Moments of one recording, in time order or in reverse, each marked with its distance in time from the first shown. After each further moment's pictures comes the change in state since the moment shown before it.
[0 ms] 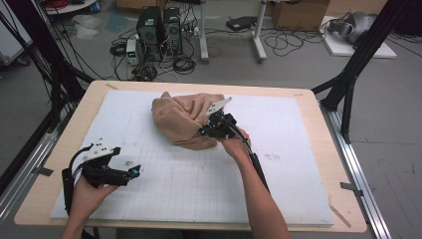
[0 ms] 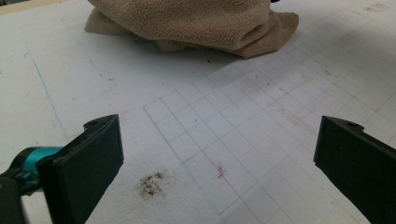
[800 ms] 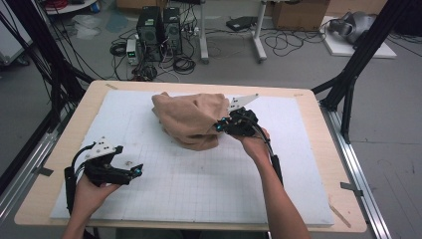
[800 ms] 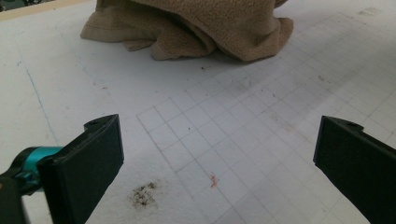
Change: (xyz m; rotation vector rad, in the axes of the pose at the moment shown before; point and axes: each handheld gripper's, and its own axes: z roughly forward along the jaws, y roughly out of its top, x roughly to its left) left arm -0.005 0.008 0.003 -0.001 -0.009 0.014; right arm 0.001 -0.009 -0.073 -0.106 -0.028 -0.015
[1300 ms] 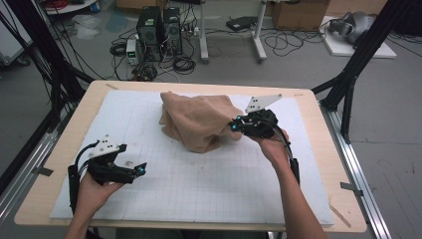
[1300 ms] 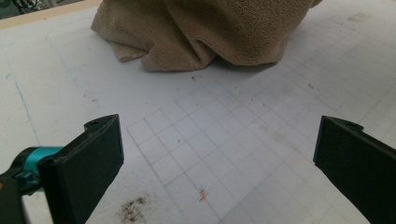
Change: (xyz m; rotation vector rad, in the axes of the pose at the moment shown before) left arm -0.007 0.009 0.004 -0.014 -0.020 0.010; right arm 0.007 -0.004 -0.058 -0.040 -0.038 -0.047
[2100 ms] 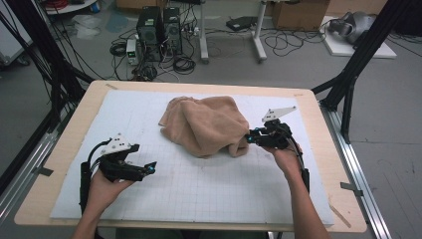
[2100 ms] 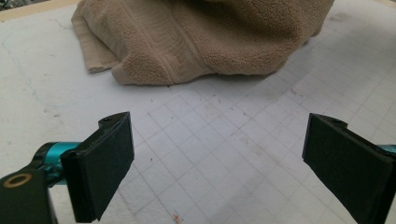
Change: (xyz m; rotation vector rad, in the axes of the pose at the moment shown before) left arm -0.009 0.006 0.022 0.022 -0.061 0.011; right arm -0.021 -0.069 -0.007 0.086 -0.035 0.203
